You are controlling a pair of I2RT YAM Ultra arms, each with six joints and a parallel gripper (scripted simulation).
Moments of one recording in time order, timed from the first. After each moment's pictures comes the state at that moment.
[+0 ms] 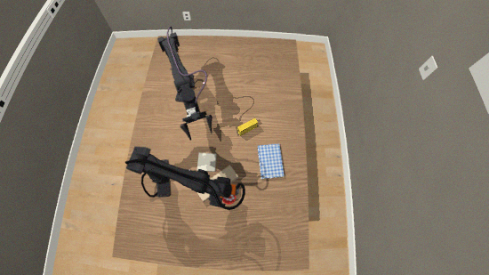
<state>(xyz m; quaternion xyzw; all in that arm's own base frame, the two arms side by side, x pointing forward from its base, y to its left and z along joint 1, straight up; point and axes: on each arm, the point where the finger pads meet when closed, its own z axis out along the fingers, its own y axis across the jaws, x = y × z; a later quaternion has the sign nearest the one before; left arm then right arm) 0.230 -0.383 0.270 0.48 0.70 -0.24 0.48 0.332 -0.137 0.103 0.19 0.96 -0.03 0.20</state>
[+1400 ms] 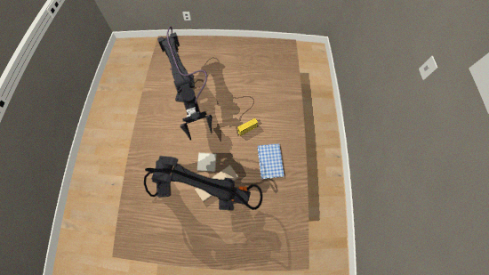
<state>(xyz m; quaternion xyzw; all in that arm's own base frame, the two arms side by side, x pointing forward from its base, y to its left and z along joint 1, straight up) 0.230 -0.383 0.270 0.48 0.70 -0.24 0.48 0.335 -0.144 0.068 0.08 1.00 0.00 -0.01</state>
